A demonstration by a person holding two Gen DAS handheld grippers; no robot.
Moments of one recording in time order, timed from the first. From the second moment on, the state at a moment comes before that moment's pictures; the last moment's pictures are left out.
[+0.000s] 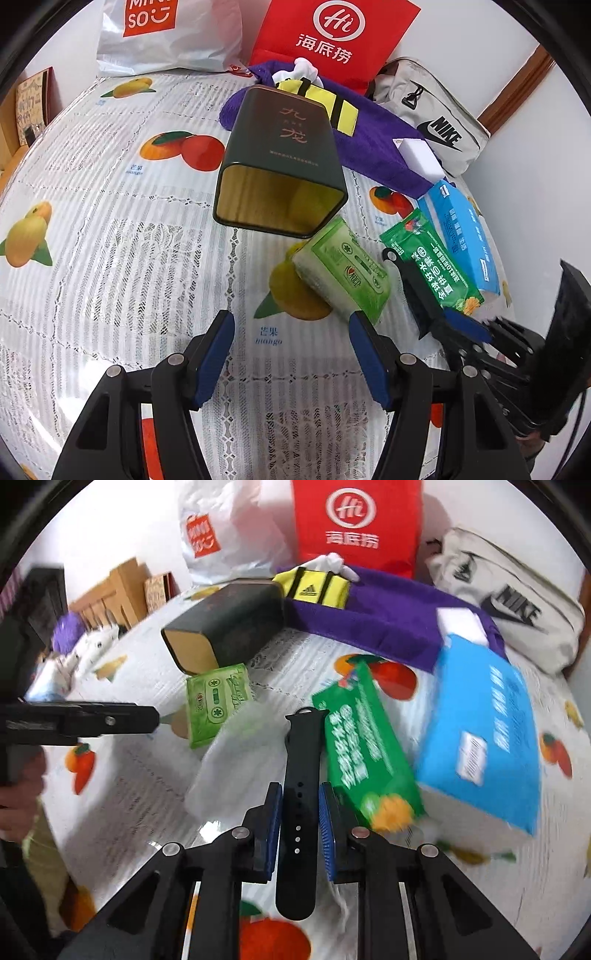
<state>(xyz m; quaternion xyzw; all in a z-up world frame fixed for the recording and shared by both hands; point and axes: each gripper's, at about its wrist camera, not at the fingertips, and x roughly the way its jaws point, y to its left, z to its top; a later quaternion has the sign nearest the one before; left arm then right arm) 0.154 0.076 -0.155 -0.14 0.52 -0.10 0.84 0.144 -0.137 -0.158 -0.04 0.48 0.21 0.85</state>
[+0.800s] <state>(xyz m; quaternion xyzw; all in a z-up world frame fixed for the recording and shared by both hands) 0.165 0.053 -0.154 -0.12 0.51 -0.12 0.84 0.125 -0.143 -0.165 -0.08 0.48 0.22 0.85</state>
